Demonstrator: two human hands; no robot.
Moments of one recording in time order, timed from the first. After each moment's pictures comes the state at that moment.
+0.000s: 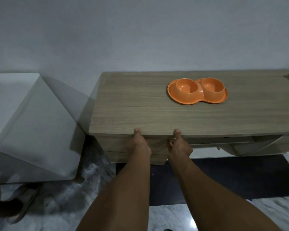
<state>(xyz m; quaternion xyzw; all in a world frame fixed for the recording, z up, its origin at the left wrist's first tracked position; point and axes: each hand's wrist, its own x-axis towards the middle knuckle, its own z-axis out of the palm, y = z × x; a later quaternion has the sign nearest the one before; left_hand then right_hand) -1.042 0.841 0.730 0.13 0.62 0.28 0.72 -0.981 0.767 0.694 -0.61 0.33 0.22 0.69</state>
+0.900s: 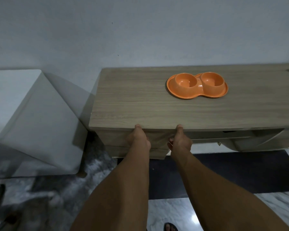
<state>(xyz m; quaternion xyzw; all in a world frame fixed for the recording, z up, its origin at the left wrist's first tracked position) -1.040 0.844 0.710 0.20 0.61 0.24 0.73 -0.978 0.750 0.693 -0.68 0.26 0.25 0.63</state>
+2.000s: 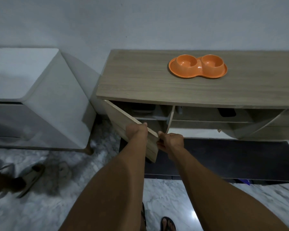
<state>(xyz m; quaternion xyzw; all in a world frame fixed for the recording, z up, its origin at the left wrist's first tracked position) -1.100 0.771 0.658 0.39 0.68 0.17 0.60 -1.052 0.662 0.681 -0.74 0.11 0.40 0.53</state>
